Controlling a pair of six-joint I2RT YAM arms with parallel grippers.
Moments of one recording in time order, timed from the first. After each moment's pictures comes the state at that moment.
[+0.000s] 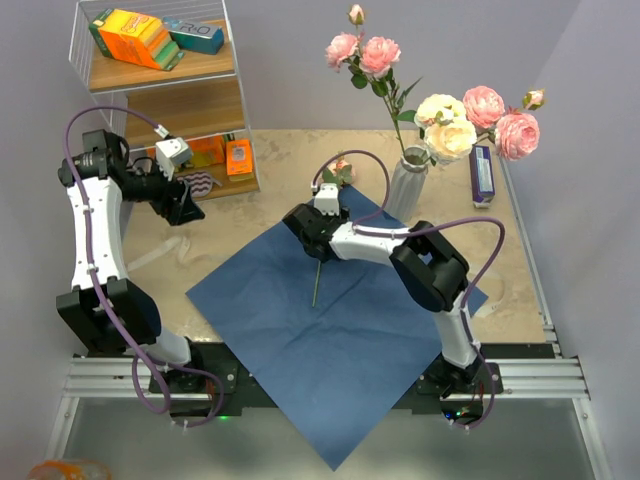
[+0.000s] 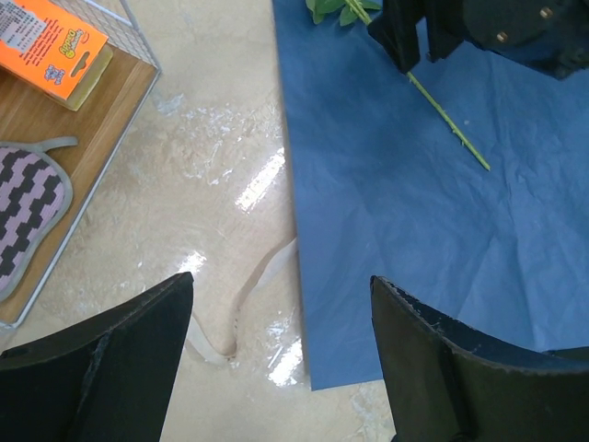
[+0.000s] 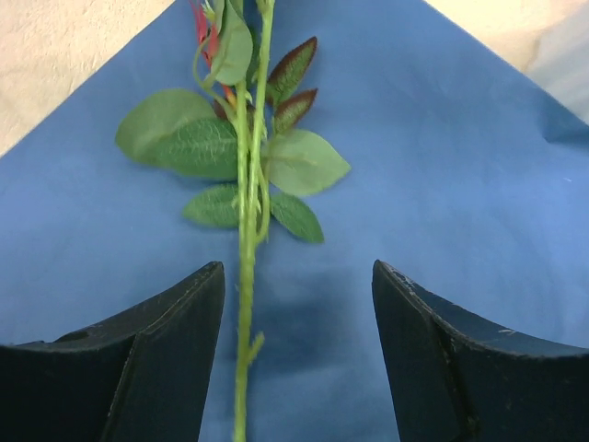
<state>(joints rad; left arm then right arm) 0.32 1.52 1.62 -1.31 0.88 0.96 0.90 2.07 1.41 -0.31 0.89 0.68</state>
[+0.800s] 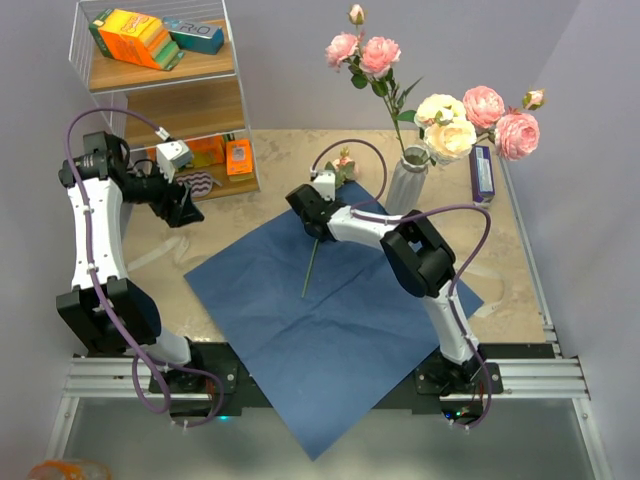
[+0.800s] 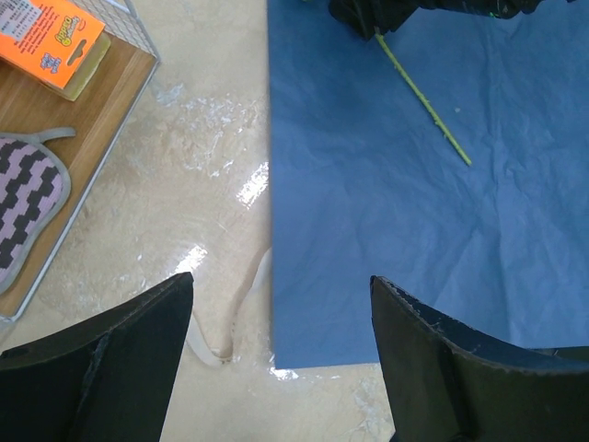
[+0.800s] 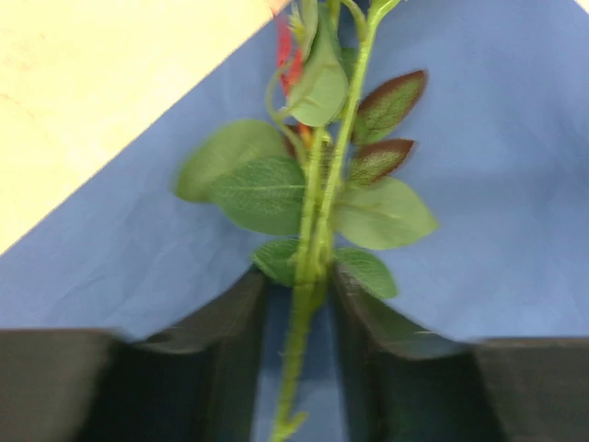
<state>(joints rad) 0.32 1.52 1.61 -1.31 0.86 0.98 0.78 2.23 1.60 -0.29 0.66 0.64</state>
